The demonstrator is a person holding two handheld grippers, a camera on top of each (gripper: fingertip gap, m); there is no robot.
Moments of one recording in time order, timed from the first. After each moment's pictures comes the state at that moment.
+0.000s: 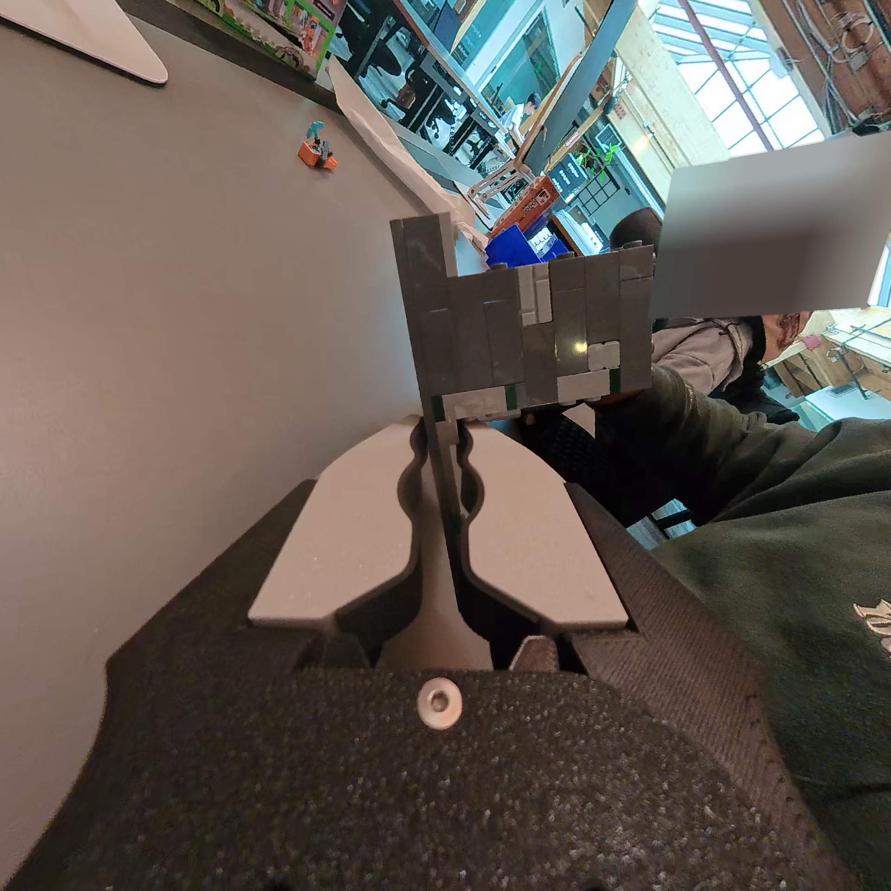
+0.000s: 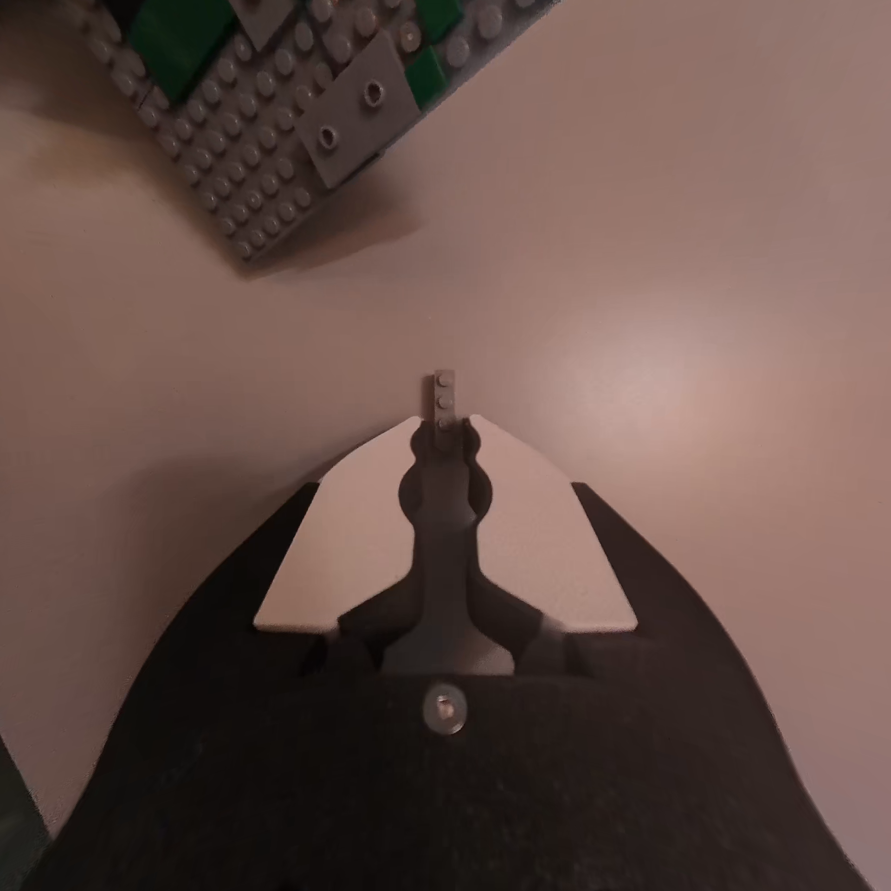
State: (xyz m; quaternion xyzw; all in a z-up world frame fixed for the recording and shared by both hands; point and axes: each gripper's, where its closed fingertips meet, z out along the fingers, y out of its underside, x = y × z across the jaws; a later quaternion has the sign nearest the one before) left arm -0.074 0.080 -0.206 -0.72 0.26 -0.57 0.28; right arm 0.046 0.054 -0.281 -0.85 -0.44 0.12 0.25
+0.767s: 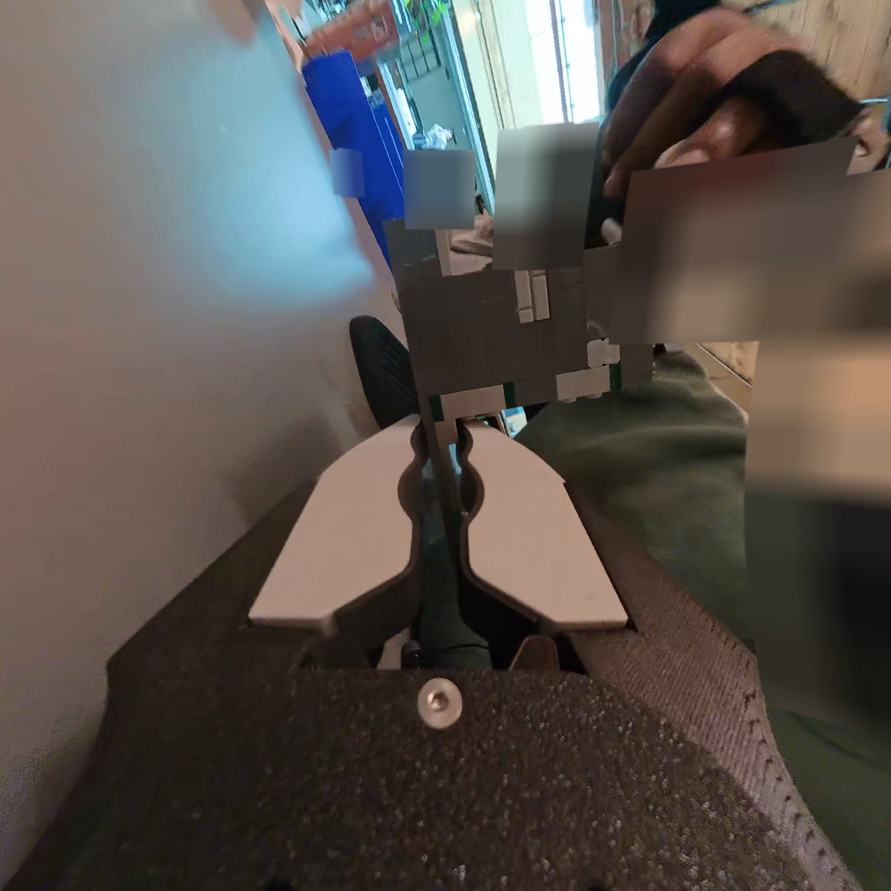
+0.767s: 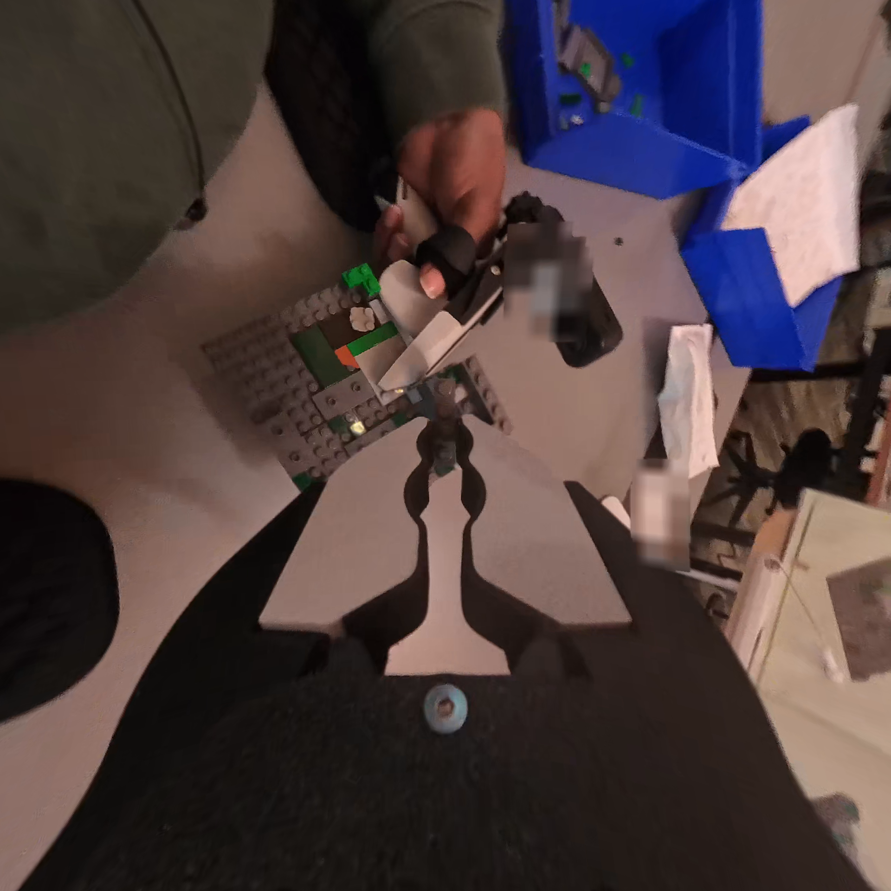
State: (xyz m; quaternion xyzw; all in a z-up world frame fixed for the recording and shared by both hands) left arm -0.037 0.025 -0.197 -0.65 0.24 -0.72 0.01; right arm -0.027 0.029 -0.118 -0.43 -0.82 0.05 0.36
